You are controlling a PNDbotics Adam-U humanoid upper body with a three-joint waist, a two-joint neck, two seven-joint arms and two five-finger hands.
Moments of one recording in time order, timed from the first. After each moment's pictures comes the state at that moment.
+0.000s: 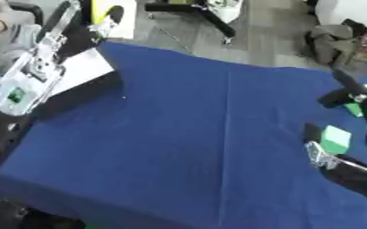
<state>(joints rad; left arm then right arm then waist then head) -0.62 0.61 -0.15 -1.44 -0.30 0.13 0.11 -0.15 -0.32 0.13 -1.99 0.73 -0.38 0.01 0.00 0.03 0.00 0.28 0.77</state>
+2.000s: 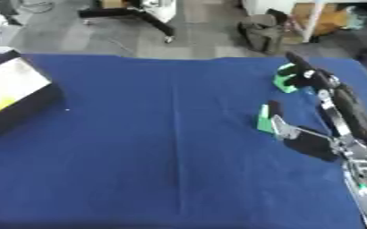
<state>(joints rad) -0.51 0.56 -0.13 -1.71 -0.03 0.02 0.12 -0.10 -0.52 0.07 -1.99 0.52 -0.20 -0.03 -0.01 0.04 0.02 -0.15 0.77</state>
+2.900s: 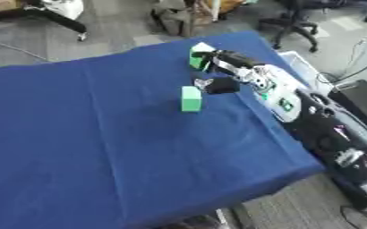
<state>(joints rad) -0.42 0.31 -0.28 -1.98 0.31 0.03 -0.19 -0.30 -0.77 0.12 -1.48 0.54 -0.06 0.27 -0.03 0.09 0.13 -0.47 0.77</state>
